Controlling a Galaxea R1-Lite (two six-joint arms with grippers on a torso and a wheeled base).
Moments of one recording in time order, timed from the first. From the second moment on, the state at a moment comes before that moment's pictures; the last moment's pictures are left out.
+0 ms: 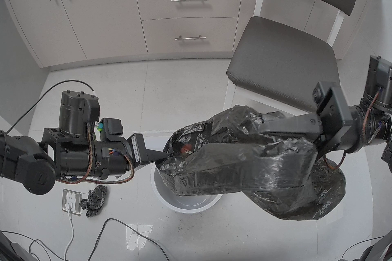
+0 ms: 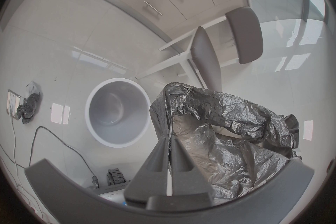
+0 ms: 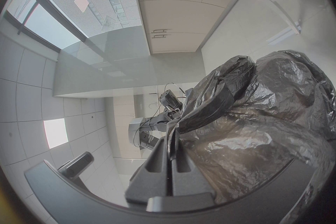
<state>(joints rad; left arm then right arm) -0.48 1.67 -0.74 -0.41 -0.41 -0.72 0.52 1.50 -0.78 -0.66 0.95 1.09</state>
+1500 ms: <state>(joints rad) -0.32 1.35 -0.64 -0.50 -0.46 -0.78 0.90 1.71 -1.23 -0.32 -0.01 0.52</state>
